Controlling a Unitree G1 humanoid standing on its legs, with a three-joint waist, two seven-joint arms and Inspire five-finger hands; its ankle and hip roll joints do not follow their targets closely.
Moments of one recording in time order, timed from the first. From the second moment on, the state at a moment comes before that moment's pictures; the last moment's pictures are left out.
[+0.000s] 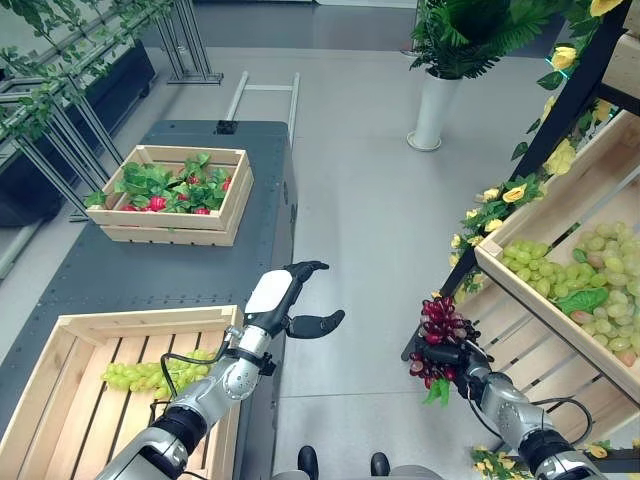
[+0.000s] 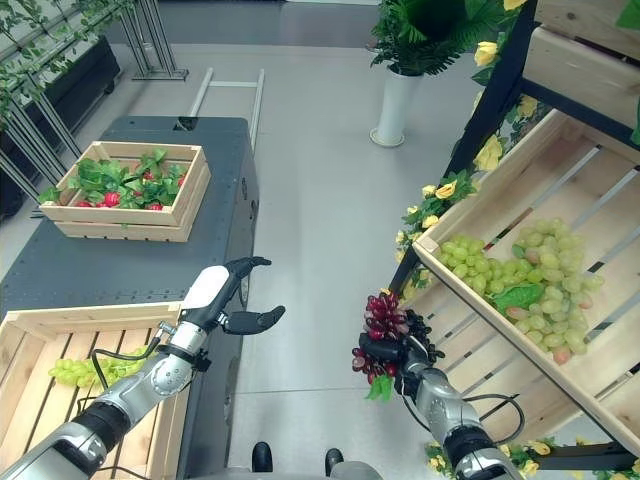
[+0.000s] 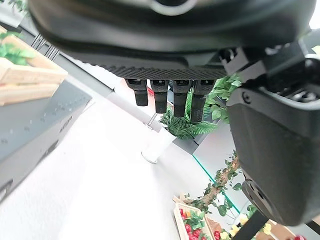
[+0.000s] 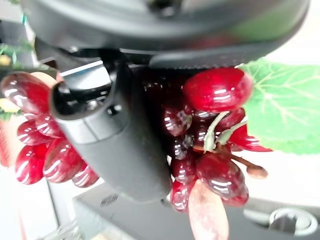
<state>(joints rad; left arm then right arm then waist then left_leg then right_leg) -0.27 0.53 -0.54 0.65 0.43 -0.49 0.53 -0.17 -0.38 0.27 0.81 0.71 0.03 0.05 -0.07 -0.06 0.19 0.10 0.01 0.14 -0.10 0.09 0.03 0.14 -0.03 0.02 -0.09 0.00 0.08</state>
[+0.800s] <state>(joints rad) -0.56 0.52 -0.68 0.65 0.35 -0.42 0.58 -0.44 -0.51 0.12 0.98 0.55 -0.12 -0.22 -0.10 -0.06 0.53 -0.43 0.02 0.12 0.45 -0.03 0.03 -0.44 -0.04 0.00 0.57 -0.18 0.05</state>
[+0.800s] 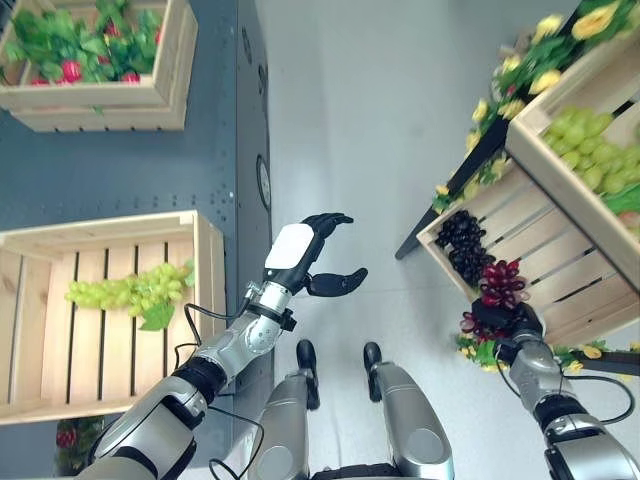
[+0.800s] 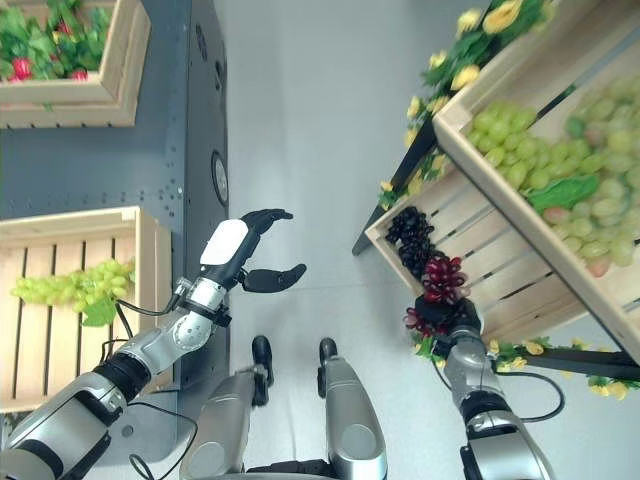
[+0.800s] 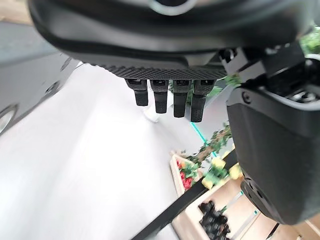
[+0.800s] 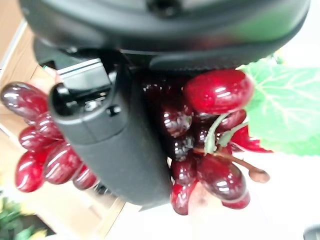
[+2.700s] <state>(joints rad) -0.59 0.72 -0.70 0.51 0.30 -0.43 0.51 -0.62 -0.82 0.13 0.98 0.43 0.00 -0.29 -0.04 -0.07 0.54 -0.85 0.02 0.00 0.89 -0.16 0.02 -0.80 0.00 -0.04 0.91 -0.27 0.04</state>
